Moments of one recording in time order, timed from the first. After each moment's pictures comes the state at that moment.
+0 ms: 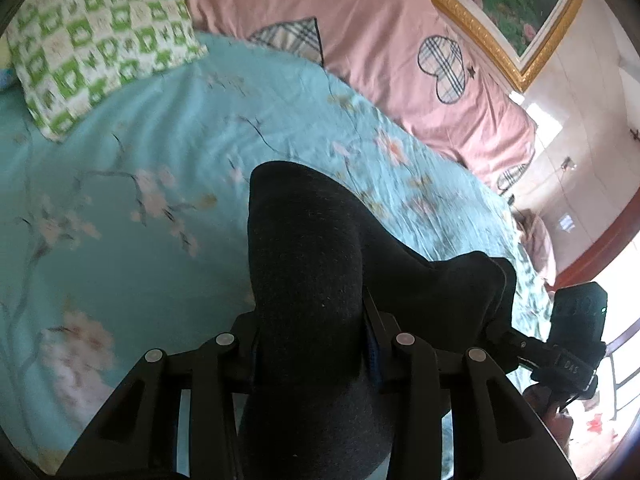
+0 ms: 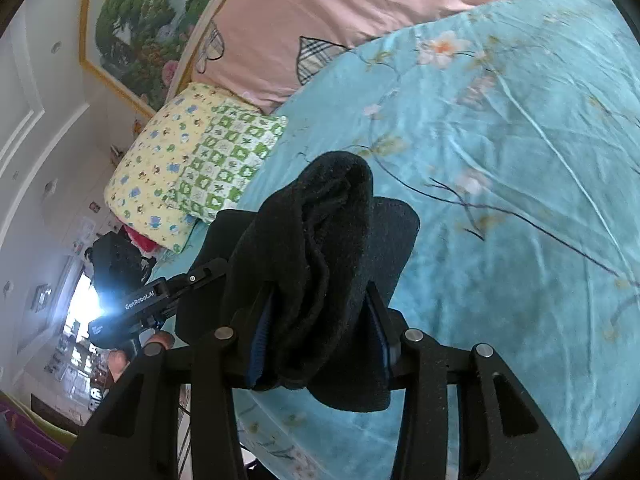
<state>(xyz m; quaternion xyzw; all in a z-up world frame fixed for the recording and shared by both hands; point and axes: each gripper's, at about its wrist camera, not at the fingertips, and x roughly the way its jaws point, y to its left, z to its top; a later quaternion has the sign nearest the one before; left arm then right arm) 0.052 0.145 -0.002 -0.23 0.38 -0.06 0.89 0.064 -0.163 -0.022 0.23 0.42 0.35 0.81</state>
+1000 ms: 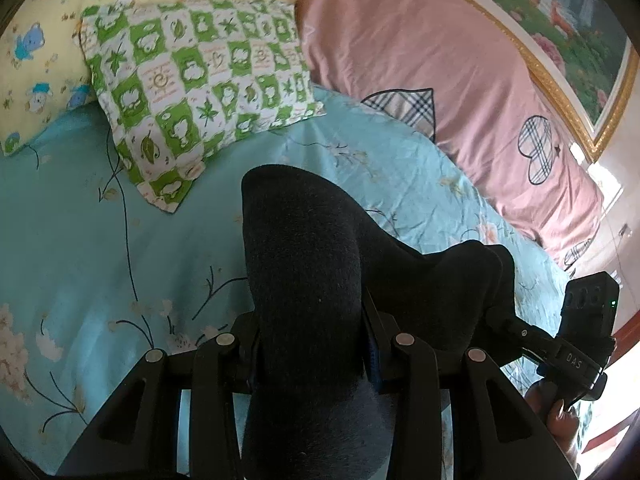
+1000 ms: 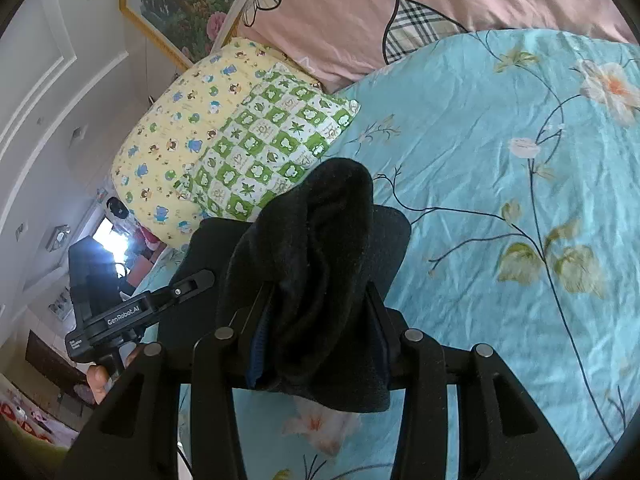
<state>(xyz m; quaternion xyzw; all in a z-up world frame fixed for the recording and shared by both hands) 0.094 0.268 -0.001 -0.25 0.34 0.08 0.90 0.191 -0.015 -0.023 0.16 0.41 0.44 0.78</state>
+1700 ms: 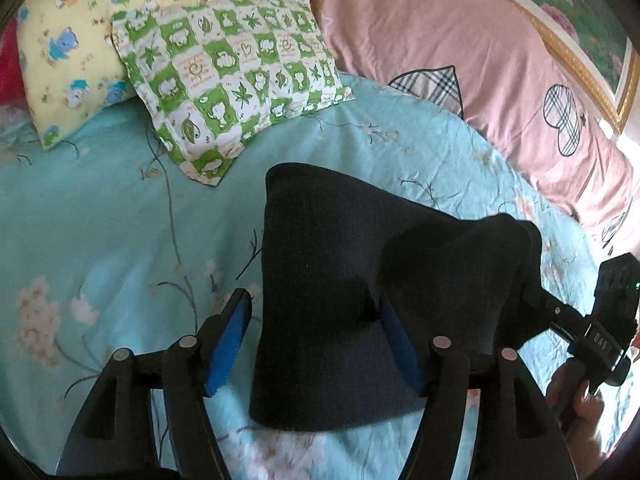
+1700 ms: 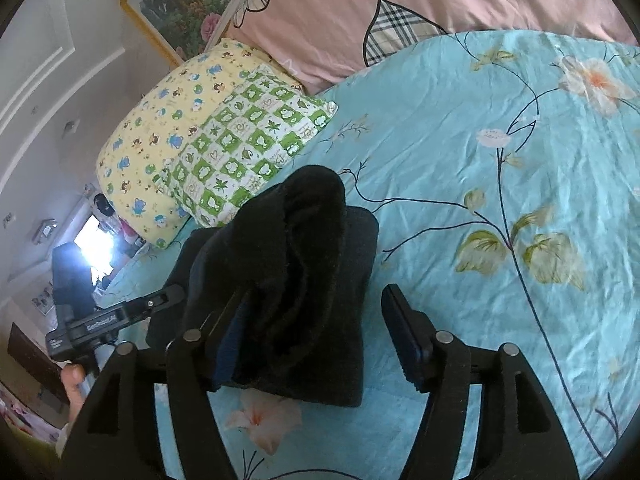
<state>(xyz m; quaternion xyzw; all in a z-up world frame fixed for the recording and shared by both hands) 0.065 0.247 -0.016 -0.19 0.36 0.14 0.90 0.186 -0.035 -0.048 0.15 0.38 0.42 0.81</state>
